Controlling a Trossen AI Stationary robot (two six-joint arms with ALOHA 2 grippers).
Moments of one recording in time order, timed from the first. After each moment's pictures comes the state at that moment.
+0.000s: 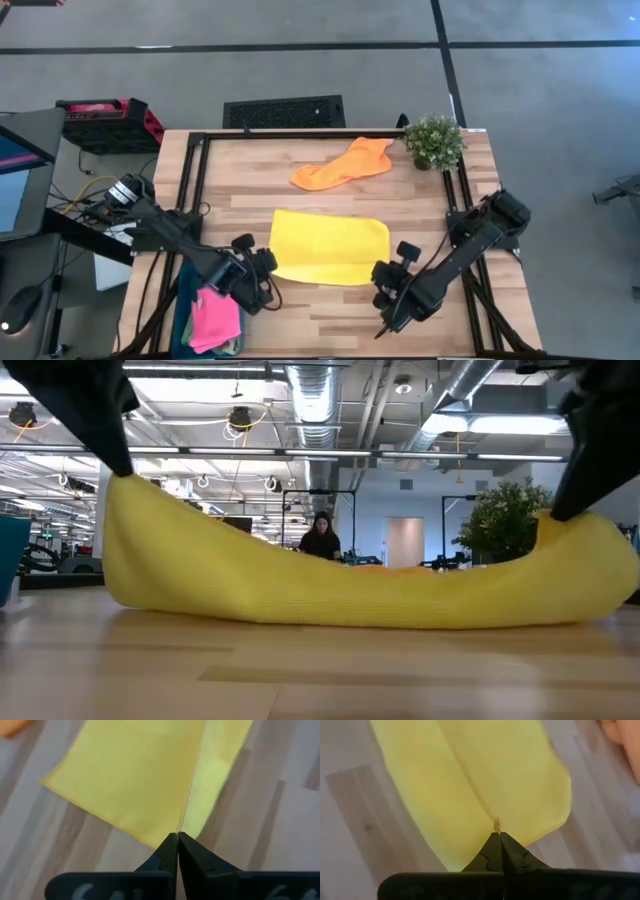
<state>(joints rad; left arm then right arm) -0.64 1.60 1.17 -0.93 -0.47 -0.98 0.74 1.84 1.27 -1.13 0.57 1.13</state>
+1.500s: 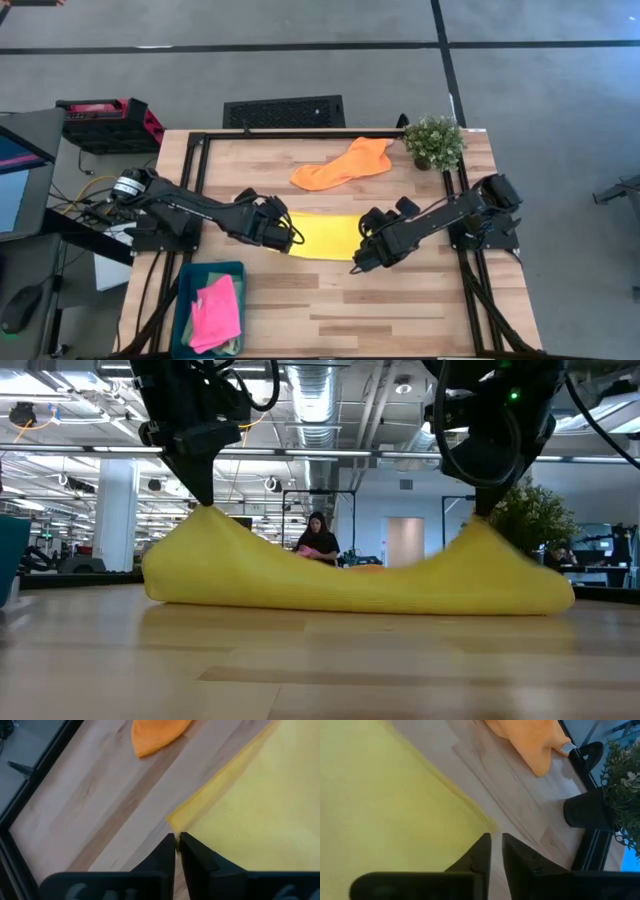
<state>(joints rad) -0.24 1.60 1.17 -1.06 -0.62 -0.89 0.37 1.79 1.27 -1.36 0.64 1.11</state>
